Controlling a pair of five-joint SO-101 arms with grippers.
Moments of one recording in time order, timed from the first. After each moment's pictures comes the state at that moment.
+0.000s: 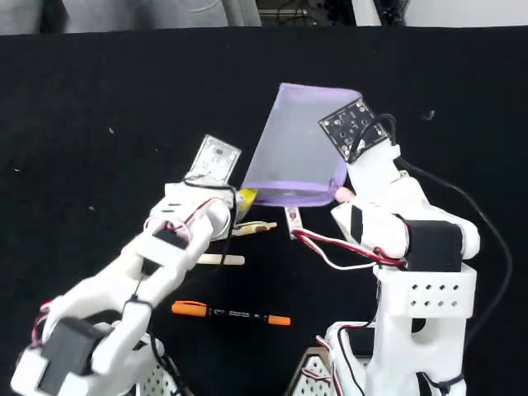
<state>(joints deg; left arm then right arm) 18.0 -16.3 64.2 -9.0 -5.7 1.6 -48.2 23.7 90.9 28.6</state>
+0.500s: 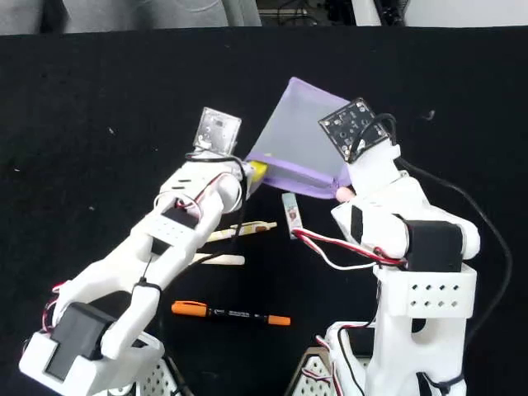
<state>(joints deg) 18.9 -12.4 53.5 -9.0 1.7 1.6 -48.2 23.7 90.9 28.6</state>
